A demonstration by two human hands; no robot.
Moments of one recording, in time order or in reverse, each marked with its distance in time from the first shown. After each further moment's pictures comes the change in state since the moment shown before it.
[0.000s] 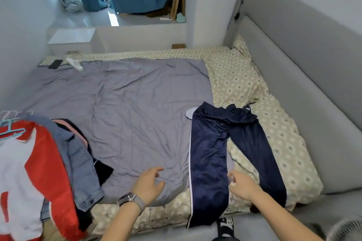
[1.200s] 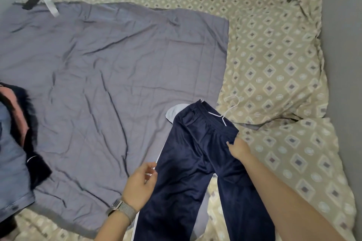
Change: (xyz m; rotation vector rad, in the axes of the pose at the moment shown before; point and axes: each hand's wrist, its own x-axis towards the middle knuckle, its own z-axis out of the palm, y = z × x) left_hand 0.337 0.153 0.124 -0.383 0.227 -0.426; right_hand 0.490 0.129 -0.156 0.180 -0.064 0.060
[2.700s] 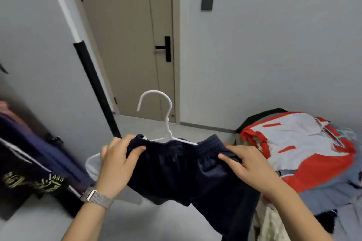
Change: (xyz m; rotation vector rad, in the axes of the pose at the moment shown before) left_hand -0.831 -0.415 -0.277 0.008 1.725 -0.622; right_hand -0.899 -0.328 0.433 -0.544 -0.736 -2.146
